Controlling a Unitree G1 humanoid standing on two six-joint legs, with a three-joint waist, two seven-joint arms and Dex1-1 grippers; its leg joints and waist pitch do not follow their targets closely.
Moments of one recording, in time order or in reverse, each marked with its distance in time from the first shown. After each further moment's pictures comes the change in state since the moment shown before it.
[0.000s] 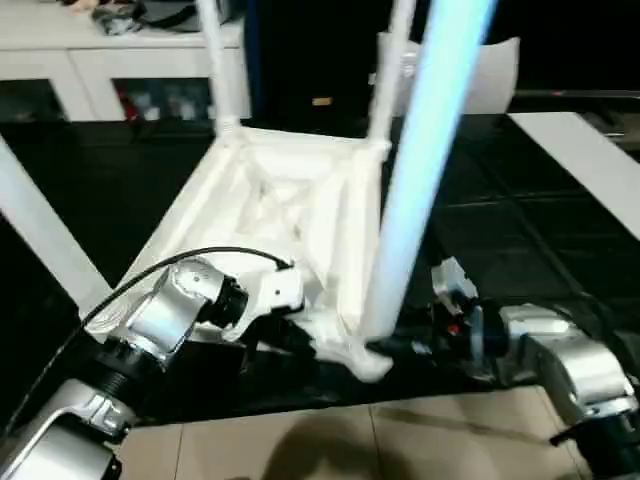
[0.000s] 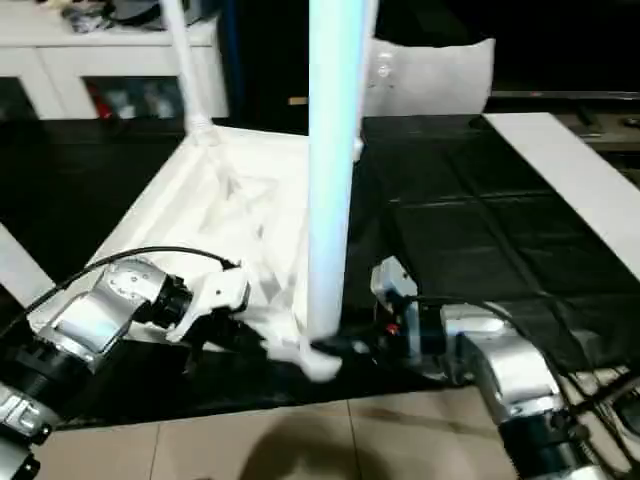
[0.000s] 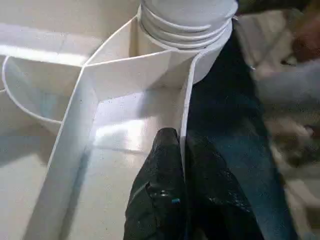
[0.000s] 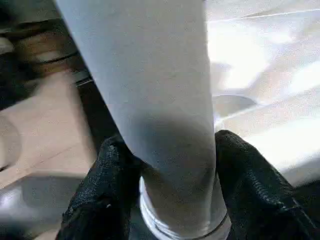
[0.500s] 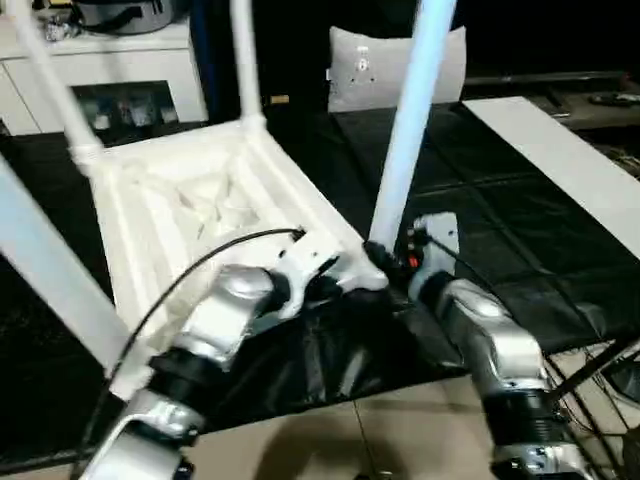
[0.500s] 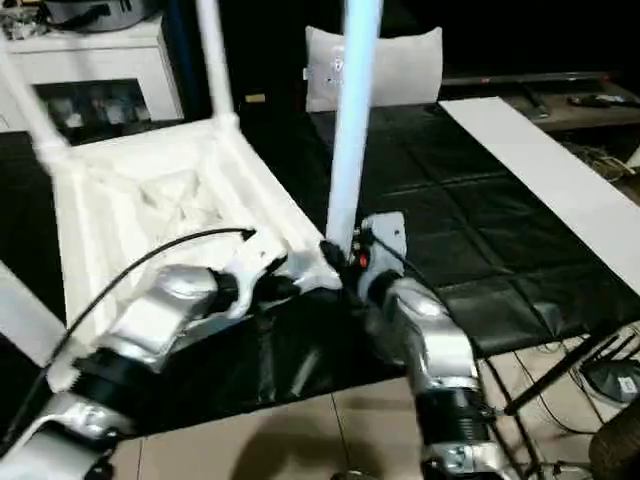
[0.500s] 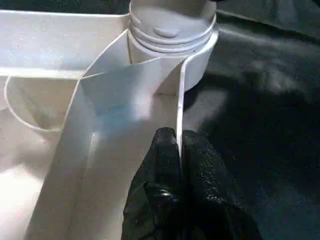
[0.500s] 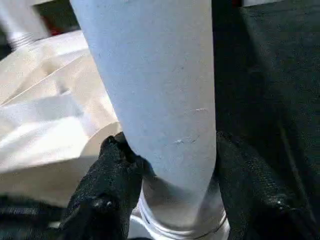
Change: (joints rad) left arm -0.018 -0.274 0.097 0.004 0.073 0.194 0.509; right arm -0.127 0.339 -0.169 0.151 -0.112 -0.026 -0.677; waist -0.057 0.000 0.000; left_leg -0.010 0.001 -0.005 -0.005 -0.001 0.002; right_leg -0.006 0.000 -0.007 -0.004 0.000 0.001
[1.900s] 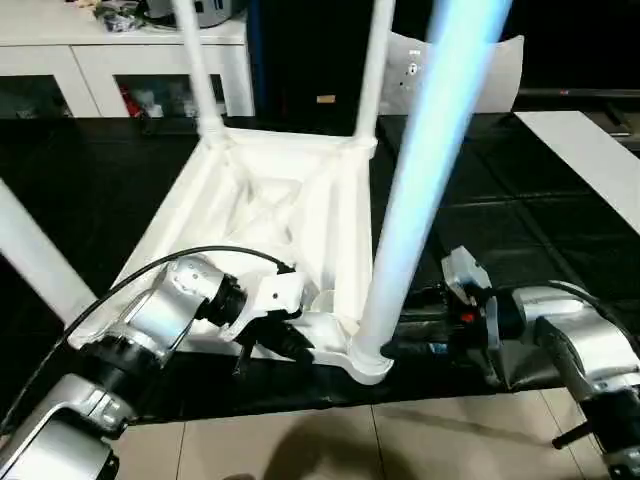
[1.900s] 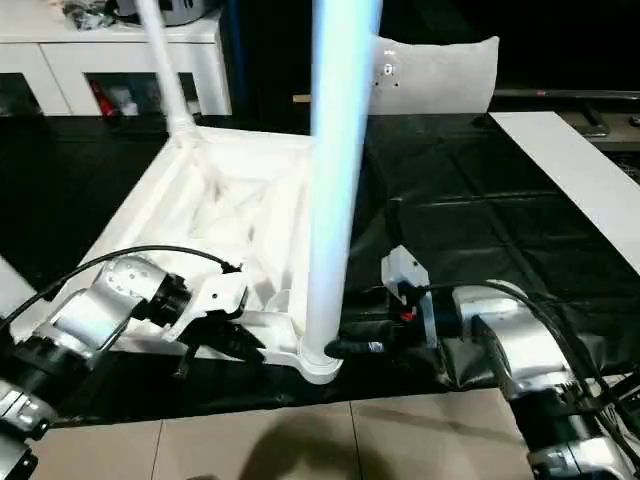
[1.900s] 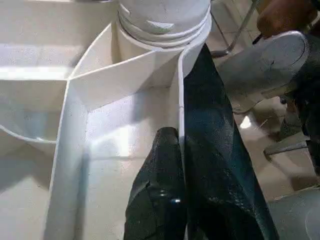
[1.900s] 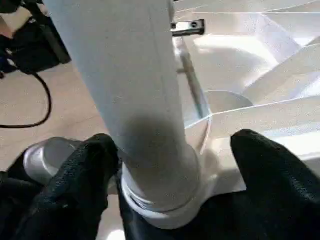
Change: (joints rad) left arm -0.031 0.336 -0.174 0.057 -0.092 -0.384 -0.720; right arm 0.011 -0.497 0.240 -0.010 0.142 -0.083 1.019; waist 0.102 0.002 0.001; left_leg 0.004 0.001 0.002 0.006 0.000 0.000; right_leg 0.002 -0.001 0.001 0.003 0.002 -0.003
